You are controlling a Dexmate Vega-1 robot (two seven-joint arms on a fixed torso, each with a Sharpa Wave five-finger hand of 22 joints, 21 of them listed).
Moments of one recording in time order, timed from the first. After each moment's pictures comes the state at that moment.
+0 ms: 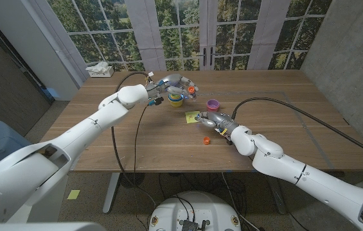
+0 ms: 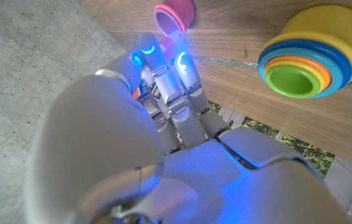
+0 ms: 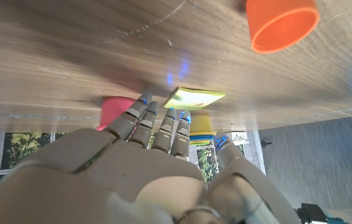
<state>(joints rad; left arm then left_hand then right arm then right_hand) 0.48 0.61 0.67 -1.37 -0.14 -0.25 -0.33 1.26 0.01 0.50 -0.17 0.17 0.96 -0.10 0.29 0.39 0.98 -0.21 0.21 0.57 1.28 -0.22 0.32 0.53 0.58 -0.05 1.53 0.19 -0.84 -0.72 -0.81 -1.90 -0.48 -0.40 -0.01 0.13 0.12 0.55 0.07 0.19 0.30 -0.11 0.17 0.19 0.27 -0.08 0.18 0.21 0.17 -0.04 0.25 0.28 0.33 -0.04 0.20 0.17</state>
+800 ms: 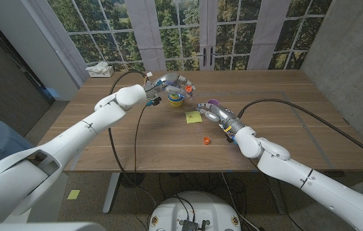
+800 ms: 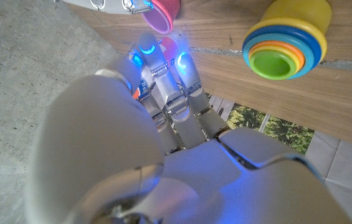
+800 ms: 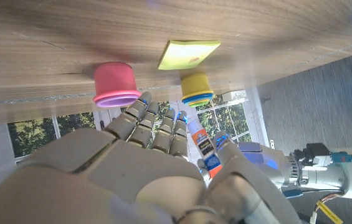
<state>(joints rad) 0.54 0.68 0.65 -1.53 -0.05 -0.14 -0.22 1.26 0.01 0.50 -0.17 0.17 0.96 -0.10 0.28 0.39 0.98 -0.21 0.21 0.57 1.28 -0.22 0.32 0.52 0.58 -0.05 1.53 0.19 -0.92 -0.71 -0.70 -1.87 -0.35 -0.22 -0.19 0.14 0.13 0.53 0.05 0.18 0.28 -0.07 0.18 0.19 0.26 -0.08 0.19 0.21 0.17 -0.04 0.25 0.28 0.33 -0.04 0.20 0.17</state>
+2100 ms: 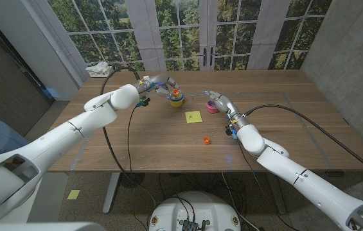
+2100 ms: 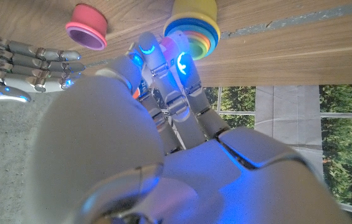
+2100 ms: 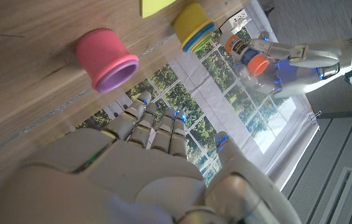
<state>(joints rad) 0.58 0.80 0.65 -1.69 0.24 0.04 -0.12 1.27 0.00 0.49 -0.17 0.18 0.96 -0.11 0.28 0.39 0.98 -0.21 0.21 0.57 1.28 -0.22 0.32 0.52 0.58 -0.05 1.53 0.19 -0.93 -0.58 -0.58 -1.66 -0.03 0.10 -0.30 0.14 0.13 0.52 0.04 0.19 0.31 -0.05 0.19 0.19 0.27 -0.07 0.20 0.20 0.17 -0.04 0.25 0.28 0.34 -0.04 0.20 0.17</state>
